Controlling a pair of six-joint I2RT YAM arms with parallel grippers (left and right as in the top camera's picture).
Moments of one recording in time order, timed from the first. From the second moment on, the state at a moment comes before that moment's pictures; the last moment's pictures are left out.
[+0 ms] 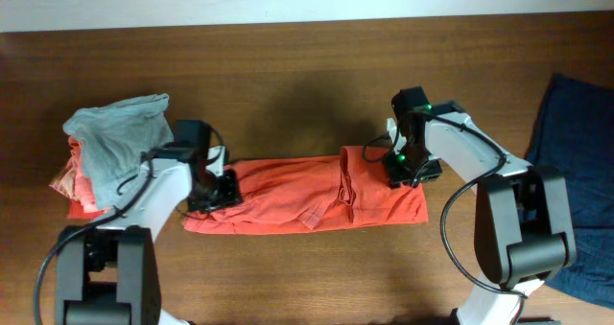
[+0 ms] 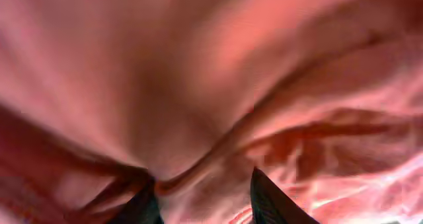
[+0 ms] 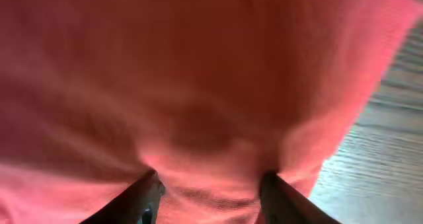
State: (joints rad) left arm -0.10 1.71 0.98 -0.75 0.23 -0.22; right arm 0.18 1.92 1.25 -0.95 -0.04 0.00
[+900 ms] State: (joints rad) left arm -0.15 1.59 0.98 -0.77 0.25 -0.22; right arm -0.11 1.90 1.20 -0.88 -0.03 0.00
